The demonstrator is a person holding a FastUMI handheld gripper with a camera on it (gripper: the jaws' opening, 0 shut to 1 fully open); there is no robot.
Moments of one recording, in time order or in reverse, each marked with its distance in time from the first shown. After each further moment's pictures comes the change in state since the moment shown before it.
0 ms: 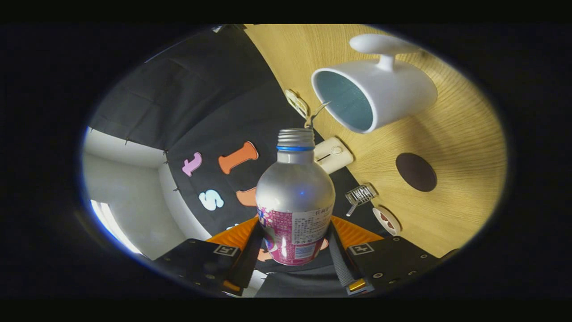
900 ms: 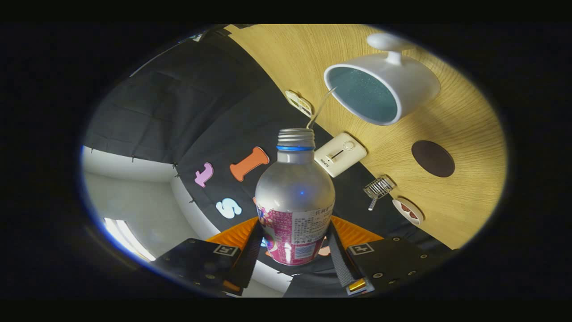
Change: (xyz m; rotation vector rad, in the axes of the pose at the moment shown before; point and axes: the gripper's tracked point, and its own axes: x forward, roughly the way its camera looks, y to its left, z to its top) arm -0.002 0.018 0.006 0.130 0.001 0.071
